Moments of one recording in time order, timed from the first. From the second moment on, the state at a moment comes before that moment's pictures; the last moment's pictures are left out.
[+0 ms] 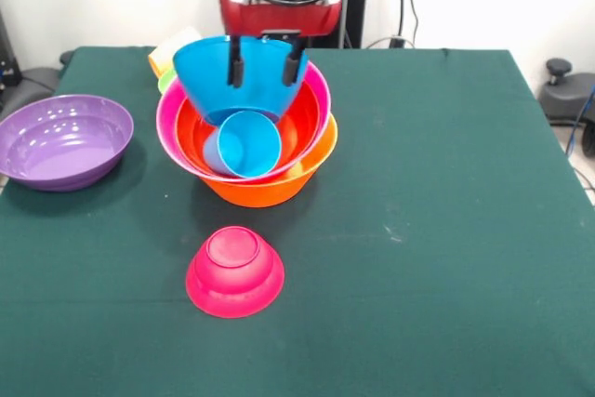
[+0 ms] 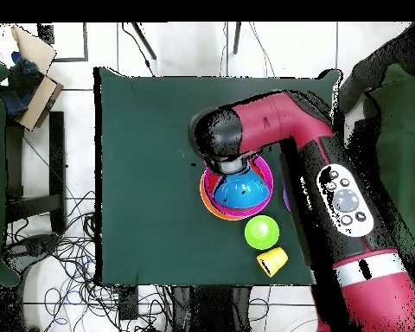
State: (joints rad) arm -0.64 -0.69 0.73 1.47 -0.75 1.23 1.80
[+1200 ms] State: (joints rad) arm -0.55 -0.45 0.73 1.17 -0.75 1.29 1.80
